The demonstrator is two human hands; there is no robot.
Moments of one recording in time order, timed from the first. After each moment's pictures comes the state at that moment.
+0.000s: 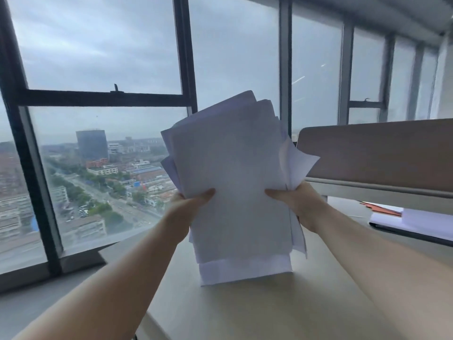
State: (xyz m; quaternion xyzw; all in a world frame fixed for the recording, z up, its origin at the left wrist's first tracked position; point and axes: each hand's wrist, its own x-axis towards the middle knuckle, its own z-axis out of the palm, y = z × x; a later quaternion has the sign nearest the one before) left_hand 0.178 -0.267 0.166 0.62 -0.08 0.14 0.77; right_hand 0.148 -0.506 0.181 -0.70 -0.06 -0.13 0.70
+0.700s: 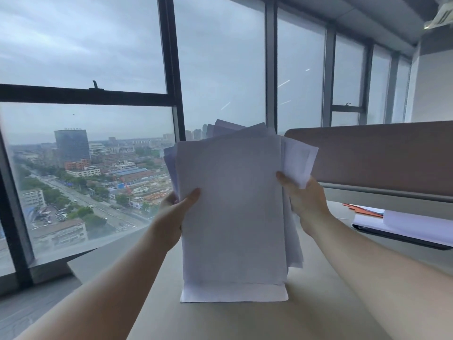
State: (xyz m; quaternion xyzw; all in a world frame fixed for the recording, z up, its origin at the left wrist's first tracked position) left_hand 0.202 -0.282 0.154 0.58 -0.15 0.08 0.80; right_hand 0.164 -0.536 0.176 -0.66 0.00 -0.31 0.69
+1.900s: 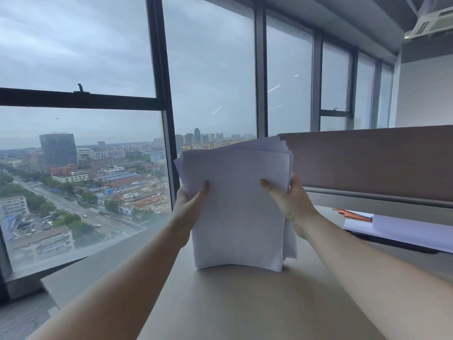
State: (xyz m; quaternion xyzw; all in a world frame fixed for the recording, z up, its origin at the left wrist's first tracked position) left_hand 0.228 -0.337 0.166 0.64 -0.12 0.13 0.75; right_hand 0.179 -0.548 0.178 -0.68 -0.08 -0.27 0.68
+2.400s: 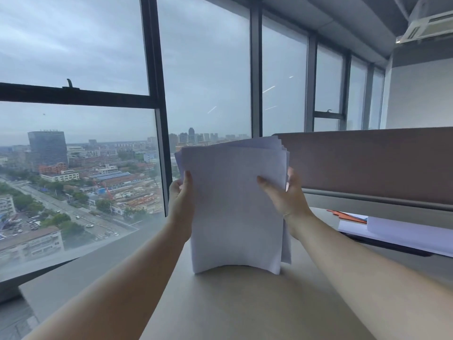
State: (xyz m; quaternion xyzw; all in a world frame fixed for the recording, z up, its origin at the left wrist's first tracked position) left_hand 0.247 -0.356 0.174 0.60 -0.08 0.19 0.77; right_hand 0.196 -0.551 0.177 -0.66 -0.03 -0.31 0.68
